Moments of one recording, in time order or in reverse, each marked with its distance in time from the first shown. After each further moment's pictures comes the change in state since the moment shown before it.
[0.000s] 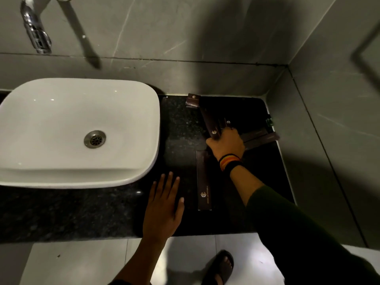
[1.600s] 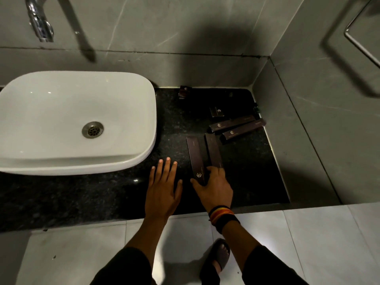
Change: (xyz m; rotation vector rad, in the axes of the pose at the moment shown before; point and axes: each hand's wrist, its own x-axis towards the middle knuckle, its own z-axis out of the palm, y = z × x) left_hand 0.001 -0.003 0.002 0.028 -0.011 0.013; right_hand -0.181 0.058 0.027 0.052 -0.061 -0.010
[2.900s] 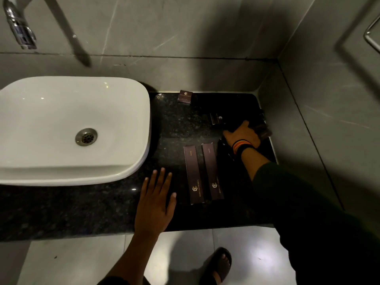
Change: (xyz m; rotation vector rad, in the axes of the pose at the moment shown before) left_hand -0.002 0.001 0.002 -0.042 0.071 0.014; right_hand 0.224 -0.001 -0.069 -0.200 -0.081 0.223
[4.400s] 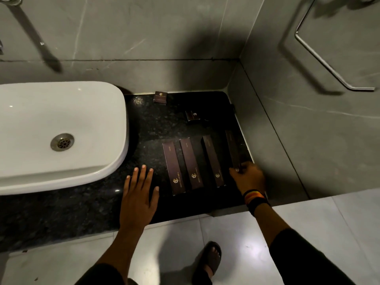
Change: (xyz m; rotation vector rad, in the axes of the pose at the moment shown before) left_hand 0.002 0.003 -0.004 0.039 0.001 0.015; right_hand -0.111 0.161 0.018 0.335 0.118 0.068
